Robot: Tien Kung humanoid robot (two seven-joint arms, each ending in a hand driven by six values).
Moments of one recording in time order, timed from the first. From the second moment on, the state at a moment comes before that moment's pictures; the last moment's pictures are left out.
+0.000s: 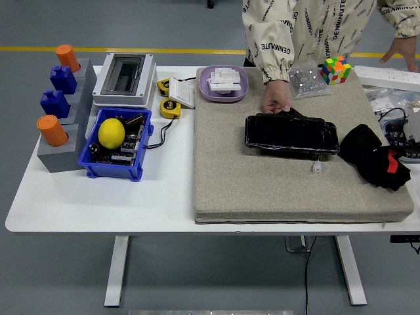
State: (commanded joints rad) left arm -0.06 0.22 -1.39 -0.23 1.09 0.02 0.14; right arm 0.17 -0.42 1.63 1.24 -0.04 0.10 0.00
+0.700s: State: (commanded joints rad) left arm -0.06 0.20 -1.42 -0.23 1.10 0.02 0.14; right arm 0.18 -0.43 1.63 1.24 0.00 -0.01 0.03
